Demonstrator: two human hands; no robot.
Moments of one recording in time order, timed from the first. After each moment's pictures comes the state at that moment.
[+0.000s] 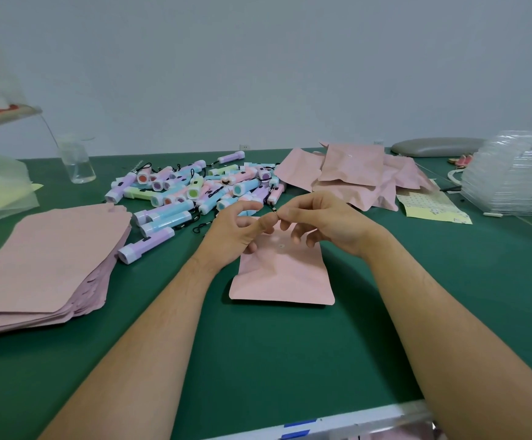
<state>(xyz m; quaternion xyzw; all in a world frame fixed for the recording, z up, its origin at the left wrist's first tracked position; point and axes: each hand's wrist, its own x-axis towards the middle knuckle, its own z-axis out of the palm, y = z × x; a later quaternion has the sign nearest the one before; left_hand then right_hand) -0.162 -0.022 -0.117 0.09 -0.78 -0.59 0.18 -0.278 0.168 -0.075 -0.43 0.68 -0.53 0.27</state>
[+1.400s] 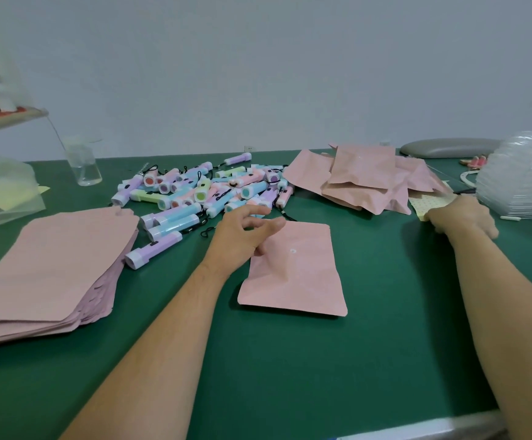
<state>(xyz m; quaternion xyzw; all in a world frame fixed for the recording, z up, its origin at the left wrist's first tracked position) -0.166 -0.028 -0.125 0.12 -0.76 -0.60 0.24 -0.409 0.274 -0.093 0.13 0.95 -0.29 -0.06</state>
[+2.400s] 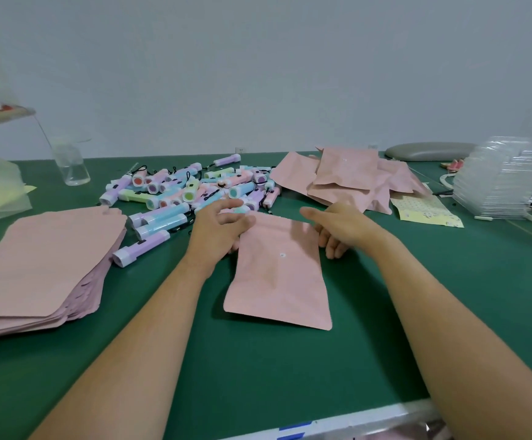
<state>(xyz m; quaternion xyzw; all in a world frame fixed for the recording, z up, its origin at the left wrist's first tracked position) -0.162 -0.030 -0.120 0.18 -0.71 -0.62 0.29 -0.311 0.179 -0.088 -0.25 0.85 -0.42 0.19</state>
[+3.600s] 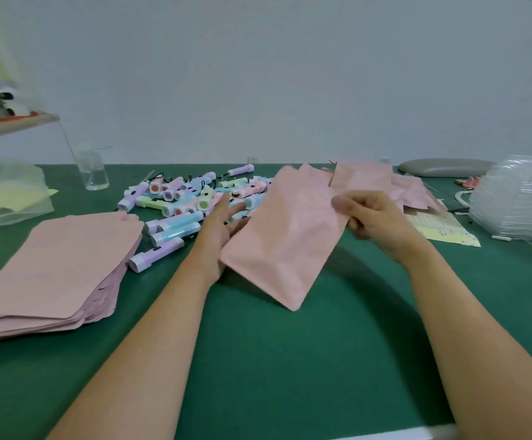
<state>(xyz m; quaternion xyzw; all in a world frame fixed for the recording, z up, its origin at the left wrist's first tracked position) -0.159 -0.039 -0.104 0.19 -0.52 -0.81 0.21 -0.324 0.200 -0.068 -0.38 0.69 -0.60 0.13</state>
